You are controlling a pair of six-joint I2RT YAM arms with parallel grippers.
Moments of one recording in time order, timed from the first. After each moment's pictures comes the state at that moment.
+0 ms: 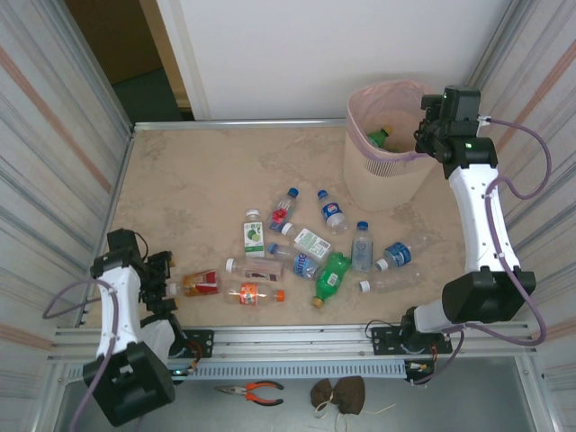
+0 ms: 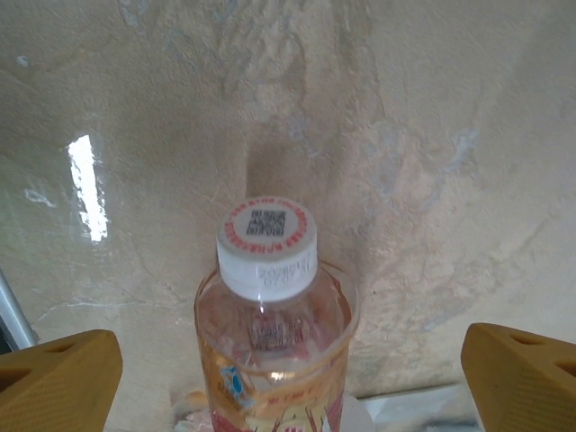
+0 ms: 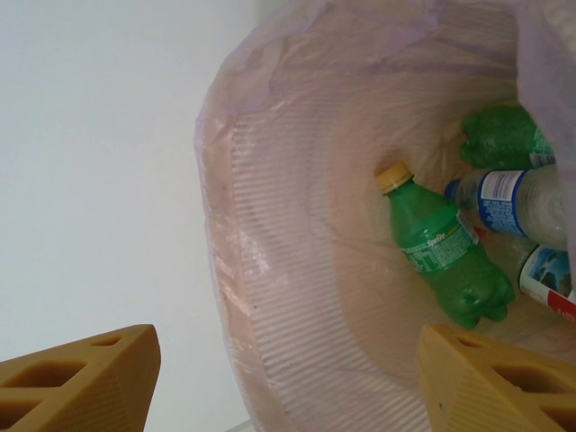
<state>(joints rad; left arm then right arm) 0.40 0.91 0.59 -1.13 0.28 -1.31 0.00 1.44 1.62 -0.67 0.07 1.54</state>
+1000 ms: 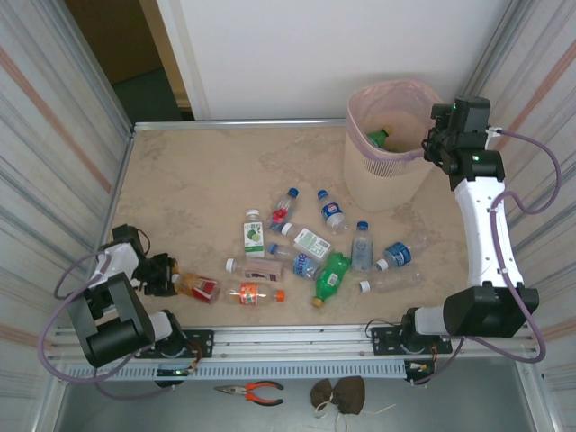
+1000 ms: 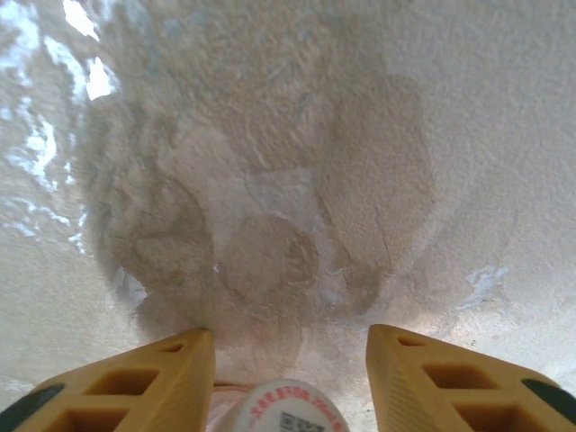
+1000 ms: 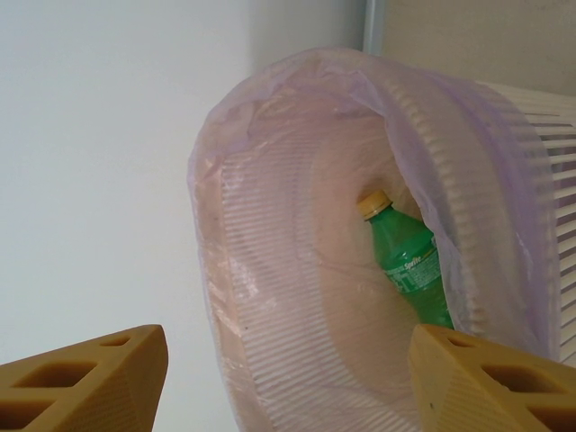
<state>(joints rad) 0.43 1.25 0.55 -0.86 0.31 -1.21 -0.05 1.36 1.52 -0.65 0.08 1.54</state>
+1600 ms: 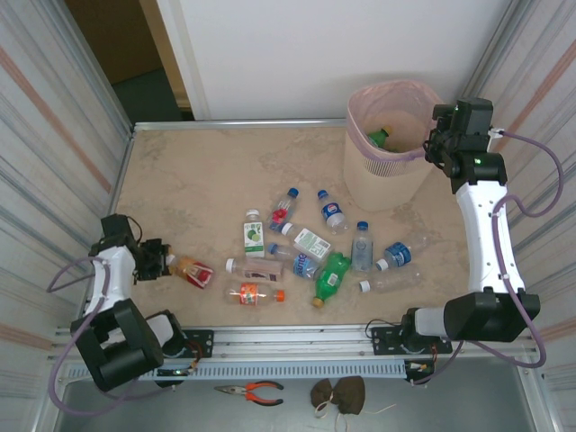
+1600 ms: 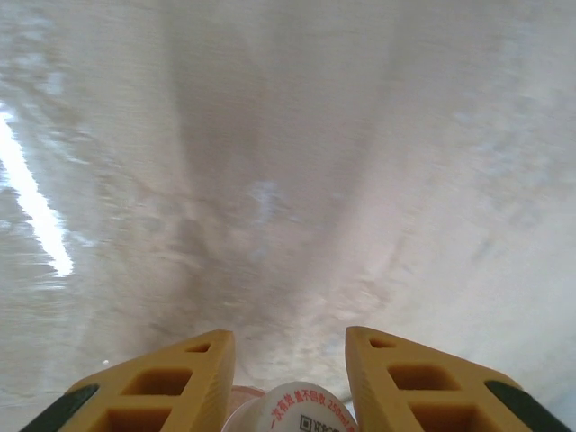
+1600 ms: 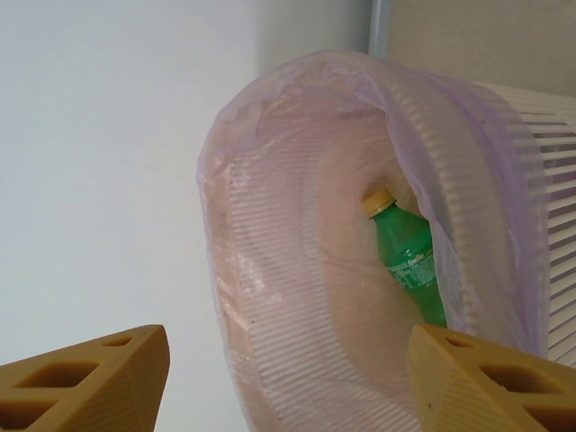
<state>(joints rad) 0.43 1.09 0.64 -0.83 0.37 -1.18 -0.05 1.33 1.51 -0.66 0.08 1.54</state>
